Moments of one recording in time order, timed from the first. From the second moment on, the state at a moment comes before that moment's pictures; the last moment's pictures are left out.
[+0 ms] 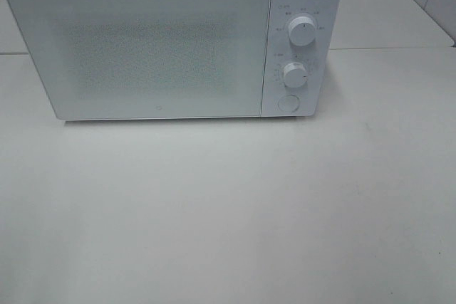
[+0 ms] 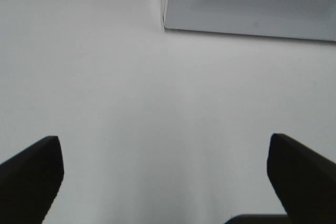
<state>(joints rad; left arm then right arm) 0.05 0.09 -0.52 -0.15 1.08 0.05 0.09 0.00 -0.50 -0.11 0.97 0.03</state>
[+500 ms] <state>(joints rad) 0.05 0.00 -0.52 -0.15 1.08 0.05 0.09 0.00 -0.50 -0.11 0.97 0.03</state>
